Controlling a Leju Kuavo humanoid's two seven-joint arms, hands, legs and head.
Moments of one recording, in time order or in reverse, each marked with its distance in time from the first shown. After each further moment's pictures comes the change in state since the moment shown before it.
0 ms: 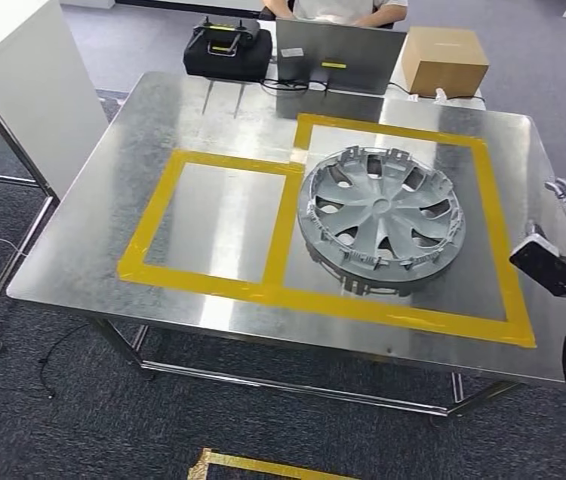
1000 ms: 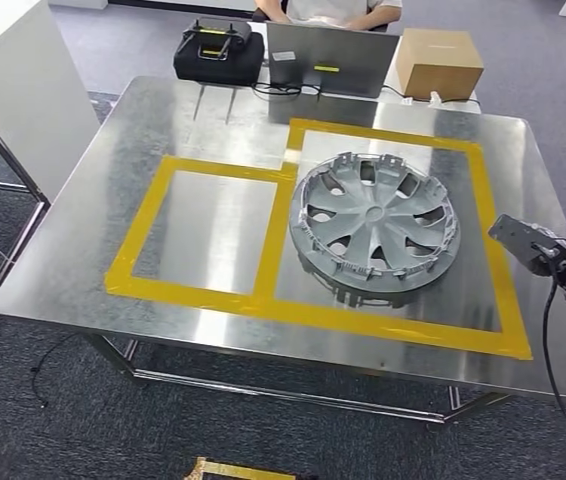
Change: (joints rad) left arm -0.004 0.060 -0.045 0.033 -0.028 0.100 0.025; right arm -0.481 0.049 0.206 0.776 0.008 0.334 0.011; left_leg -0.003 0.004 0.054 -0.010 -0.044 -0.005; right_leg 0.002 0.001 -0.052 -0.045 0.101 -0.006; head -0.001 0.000
